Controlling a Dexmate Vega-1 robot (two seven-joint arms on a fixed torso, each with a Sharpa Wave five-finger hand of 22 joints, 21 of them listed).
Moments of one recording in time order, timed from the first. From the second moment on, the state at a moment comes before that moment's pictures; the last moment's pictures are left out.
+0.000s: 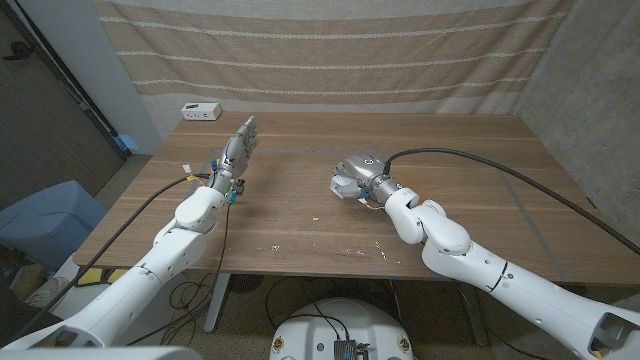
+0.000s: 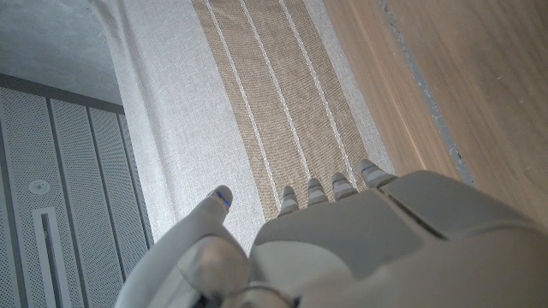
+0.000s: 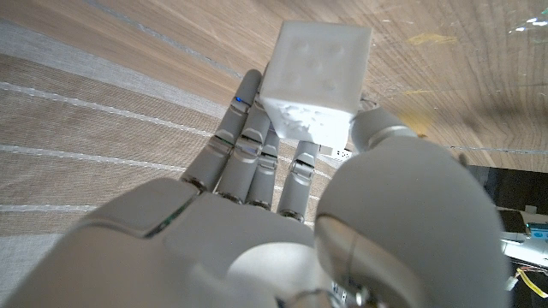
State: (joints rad) left arm 0.98 0.62 0.31 -1.49 -0.57 -0.36 0.03; left_hand 0.07 0.10 0.51 0.13 0.24 -0.14 -0.14 0.18 0.17 -0.17 -0.03 0.21 0.18 -0.17 0.01 0.18 0.17 -0.16 0.07 0.23 0.19; right arm -0.85 -0.67 -0.81 -1.97 -0.89 -0.37 0.02; right_hand 0.87 -0.05 0.63 -0.11 0.17 0.89 -0.07 0.23 0.21 0.82 0.06 0.25 0.22 0.99 -0.11 0.50 0.33 0.67 -0.06 0.69 0.25
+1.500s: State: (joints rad) left arm 0.98 0.62 0.31 -1.48 -0.58 -0.35 0.04; left_hand 0.07 0.10 0.51 0.13 0.24 -0.14 -0.14 0.18 0.17 -0.17 -0.03 0.21 0.18 -0.17 0.01 0.18 0.17 -0.16 0.07 0.23 0.19; right arm -0.72 -0.61 -0.91 -1.82 -0.85 -0.42 0.18; right_hand 0.95 0.08 0.45 -0.03 0.17 0.63 -0.07 0.17 0.20 0.67 0.03 0.18 0.22 0.77 -0.09 0.38 0.34 0.52 -0.03 0.77 0.18
